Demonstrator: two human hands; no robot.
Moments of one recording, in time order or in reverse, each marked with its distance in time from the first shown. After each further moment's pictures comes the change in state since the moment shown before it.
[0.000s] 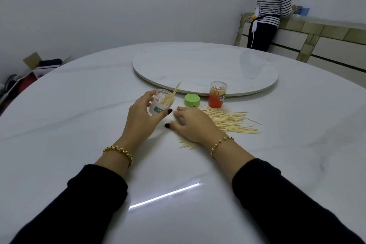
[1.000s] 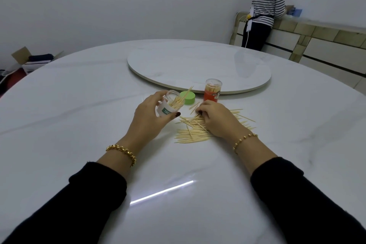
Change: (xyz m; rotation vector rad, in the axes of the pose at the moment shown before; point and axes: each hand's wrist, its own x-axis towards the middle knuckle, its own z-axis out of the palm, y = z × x) left_hand -0.009 0.015 0.015 0.046 -0.104 0.076; right_hand -0.026 0.055 -0.027 -0.022 0.056 0.093
